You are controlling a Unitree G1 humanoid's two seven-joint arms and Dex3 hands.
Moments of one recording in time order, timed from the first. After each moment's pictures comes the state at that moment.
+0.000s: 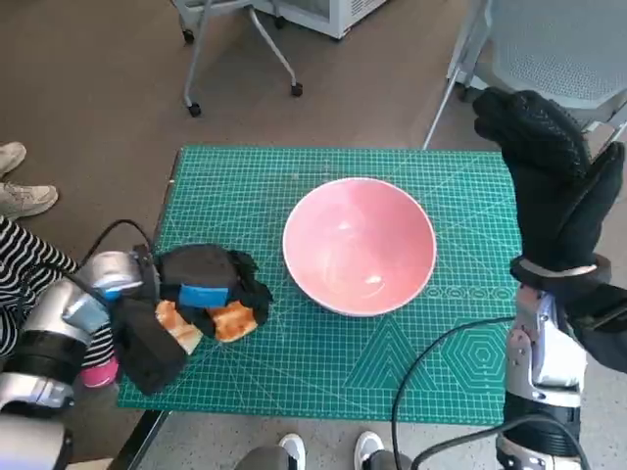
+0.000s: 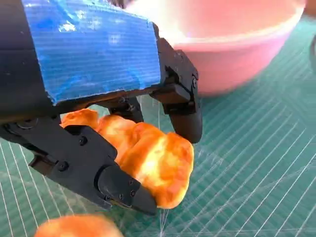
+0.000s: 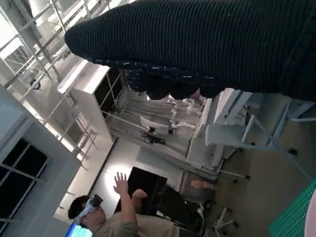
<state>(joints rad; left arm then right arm) -0.65 0.78 -0.37 0.55 0.39 -0.98 -0.57 -0.50 -0.19 -0.18 0.08 0.31 -0.34 0.33</state>
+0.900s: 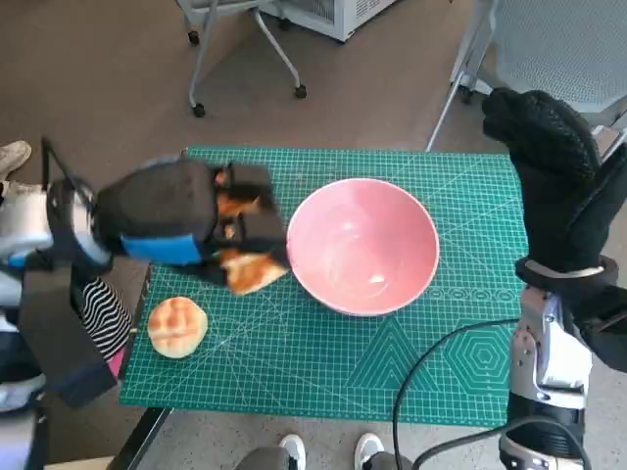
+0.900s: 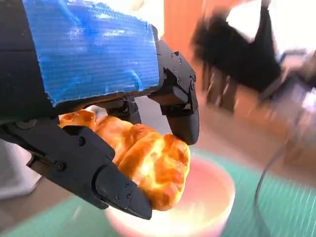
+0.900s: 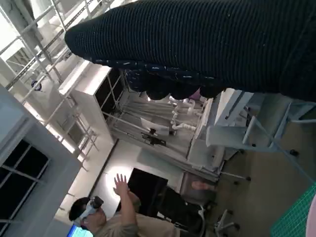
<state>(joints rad) -0.82 0.73 -0.17 0.13 0.03 -0.74 -0.70 -0.50 -0.20 -0.20 0.08 0.31 -0.34 0.33</state>
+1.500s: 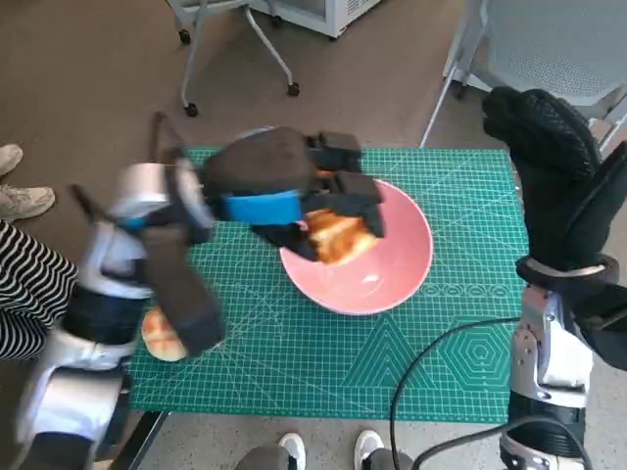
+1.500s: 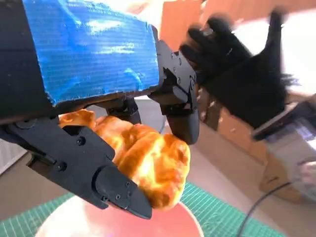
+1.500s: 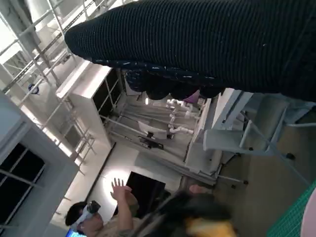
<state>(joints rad) -0.94 0.44 -0.28 0.39 0.29 -0.66 -0.55 -0.50 -0.20 -0.20 0.07 0.31 -0.34 0.33</state>
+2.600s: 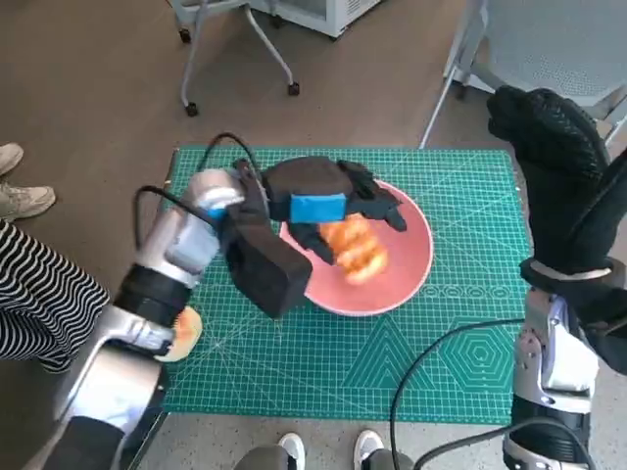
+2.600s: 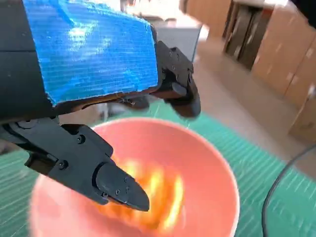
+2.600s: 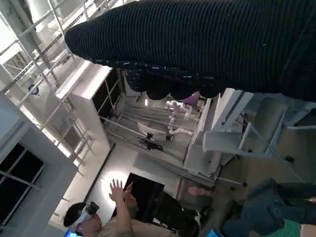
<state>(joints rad) -1.00 0.40 -0.37 0.59 0.36 -0.56 -0.69 -0.49 -0.21 -0.20 0.04 0.31 -0.31 0.31</state>
